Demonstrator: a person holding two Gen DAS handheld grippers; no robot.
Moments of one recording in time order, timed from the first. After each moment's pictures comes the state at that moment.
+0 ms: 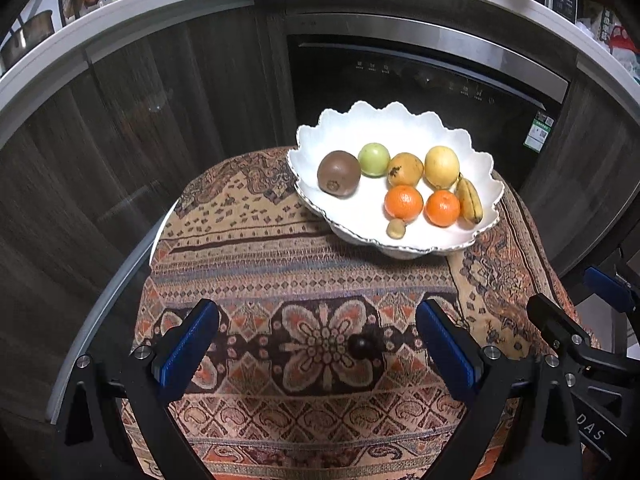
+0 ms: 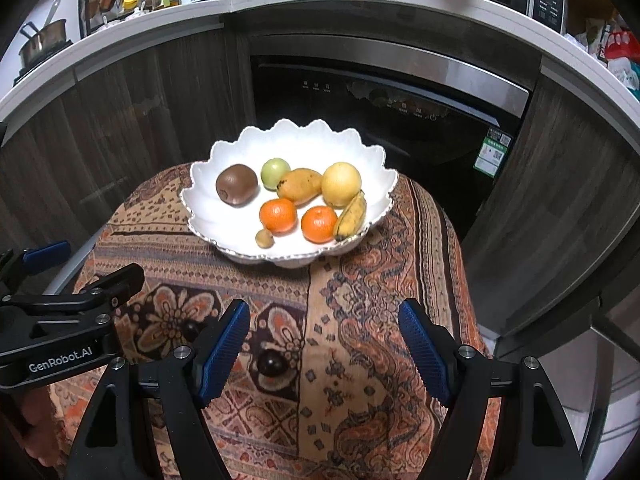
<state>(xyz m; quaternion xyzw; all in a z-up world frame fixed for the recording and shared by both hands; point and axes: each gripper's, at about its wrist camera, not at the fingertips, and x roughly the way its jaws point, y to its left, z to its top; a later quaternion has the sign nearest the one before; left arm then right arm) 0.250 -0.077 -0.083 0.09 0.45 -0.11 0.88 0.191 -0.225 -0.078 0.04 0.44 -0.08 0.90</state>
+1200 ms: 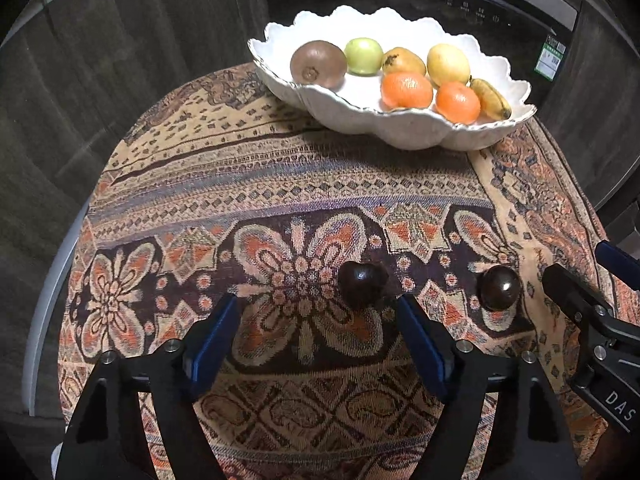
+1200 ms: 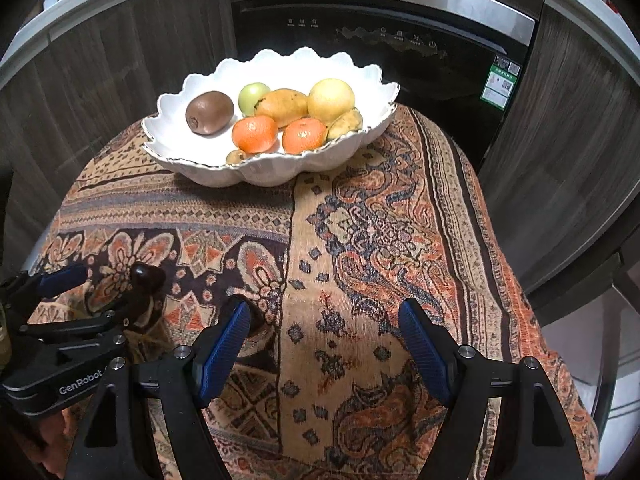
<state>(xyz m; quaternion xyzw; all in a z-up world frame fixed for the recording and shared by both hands) 0.251 -0.088 -0.188 0.11 0.51 -0.12 0.84 0.191 -0.232 -0.160 0.05 0.49 -0.09 0.87</state>
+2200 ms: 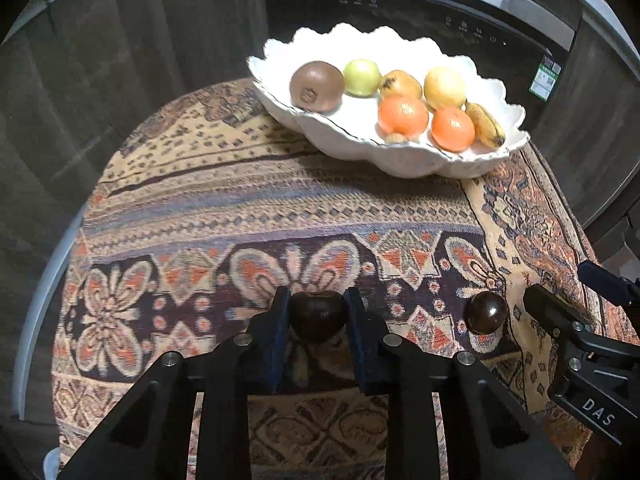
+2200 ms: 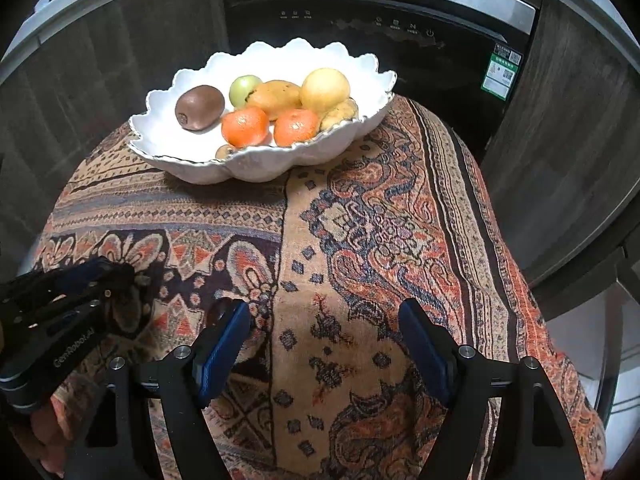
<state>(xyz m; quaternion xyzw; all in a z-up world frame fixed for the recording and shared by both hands) 0.256 -0.083 -0.176 0.08 0.49 -0.14 0.85 0.196 -0.234 -0.163 0.06 0.49 -0.09 0.87</state>
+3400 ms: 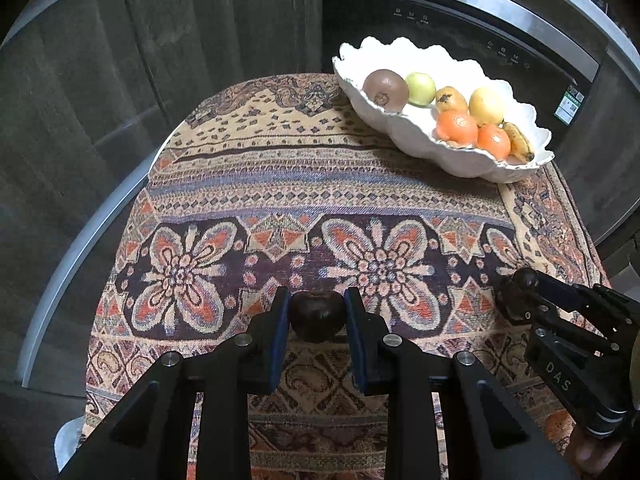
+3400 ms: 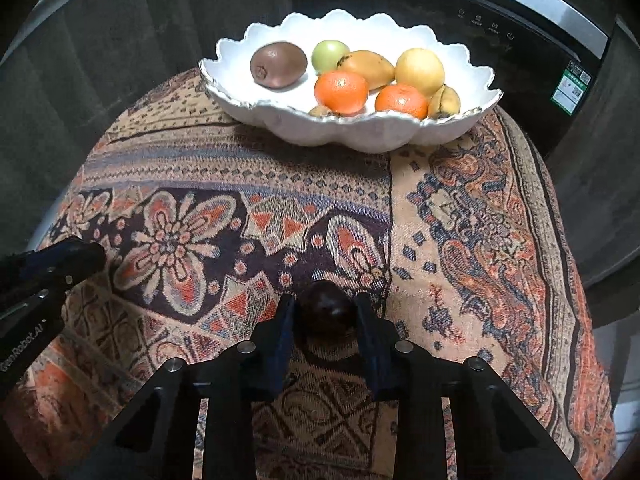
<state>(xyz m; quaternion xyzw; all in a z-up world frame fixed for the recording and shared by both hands) 0.238 -0.025 -0.160 0.05 0.50 -0.09 0.86 0.212 -0.179 -0.177 0.03 0.52 -0.02 0.85</state>
